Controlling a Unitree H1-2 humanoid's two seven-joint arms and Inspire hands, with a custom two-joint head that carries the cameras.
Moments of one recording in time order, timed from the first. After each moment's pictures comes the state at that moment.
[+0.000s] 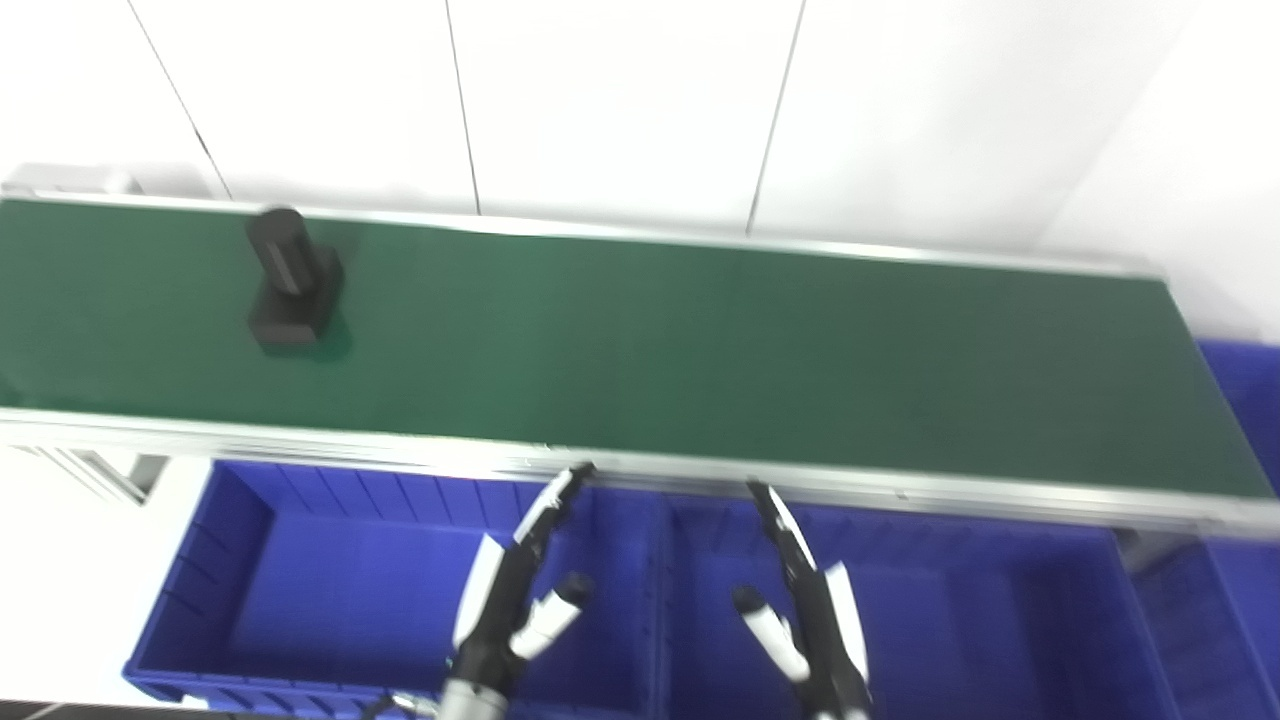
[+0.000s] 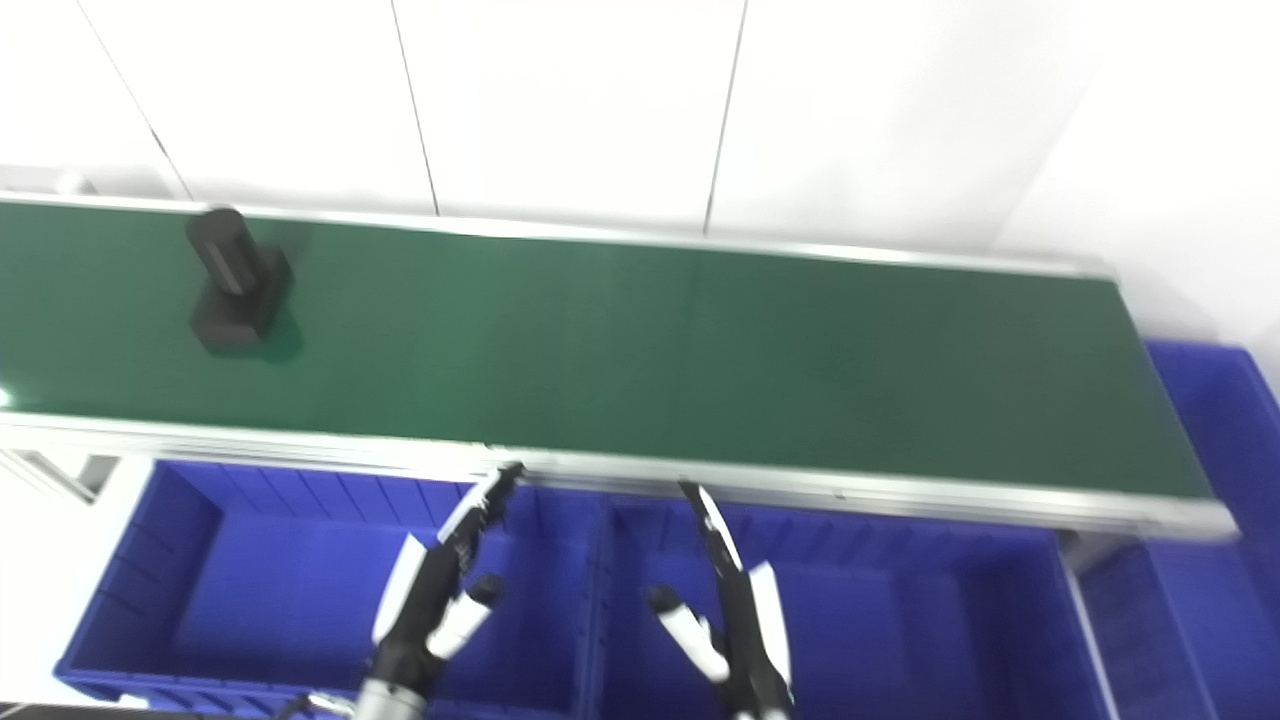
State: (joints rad) left arm 0.18 0.09 -0.50 0.25 0.16 -0.43 0.34; right arm 0.07 -0.22 0.67 0.37 -0.12 -0.44 -0.58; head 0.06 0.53
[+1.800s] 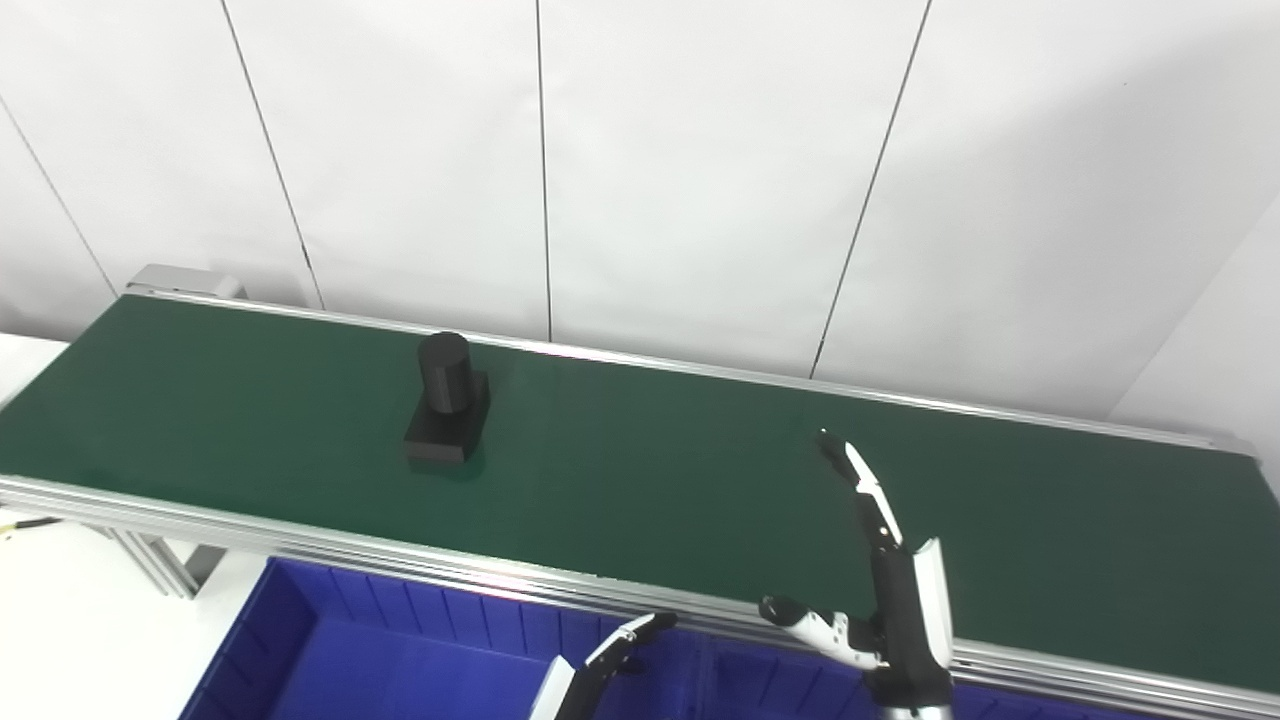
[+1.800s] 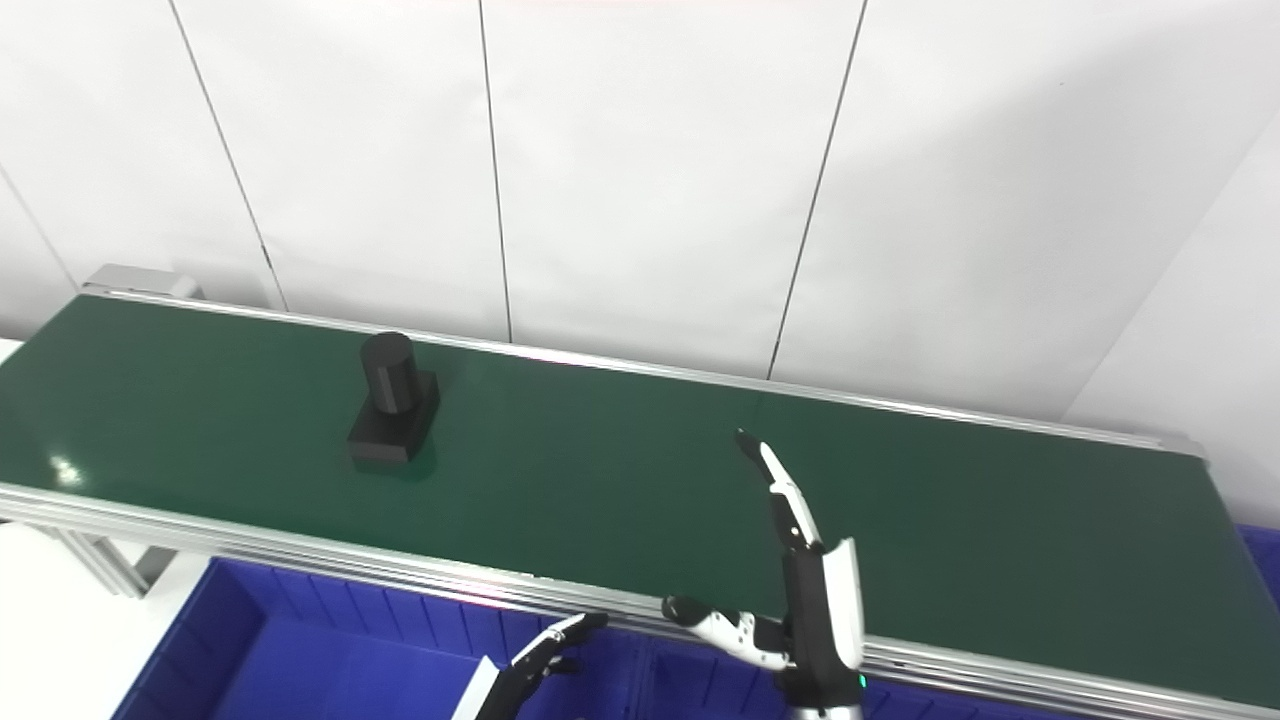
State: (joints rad) left arm 0.05 0.12 -0.66 0.41 0.18 -0.43 0.53; right arm -0.36 -0.38 0.95 0.27 -0.21 -0.44 -0.97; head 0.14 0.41
